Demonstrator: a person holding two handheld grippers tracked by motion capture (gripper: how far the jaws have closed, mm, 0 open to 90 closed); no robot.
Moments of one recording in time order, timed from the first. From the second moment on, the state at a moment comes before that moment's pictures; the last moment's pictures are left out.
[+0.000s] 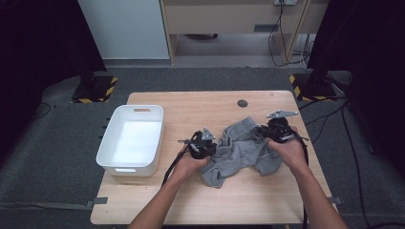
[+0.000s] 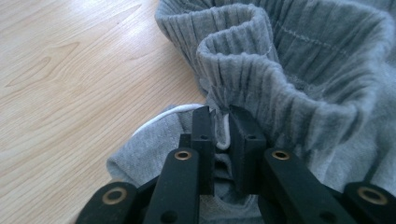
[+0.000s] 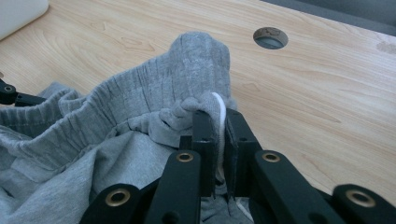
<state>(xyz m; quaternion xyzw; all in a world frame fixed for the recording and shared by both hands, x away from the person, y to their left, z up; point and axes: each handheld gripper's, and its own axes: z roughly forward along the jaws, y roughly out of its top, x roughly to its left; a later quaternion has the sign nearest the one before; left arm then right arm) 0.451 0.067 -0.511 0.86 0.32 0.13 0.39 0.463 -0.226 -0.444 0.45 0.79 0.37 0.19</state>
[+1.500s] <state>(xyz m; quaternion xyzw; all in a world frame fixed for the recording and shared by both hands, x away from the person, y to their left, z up) 0.457 0.126 -0.433 0.80 0.38 0.22 0.41 0.449 -0.261 -0.416 0.47 0.75 0.40 0.24</state>
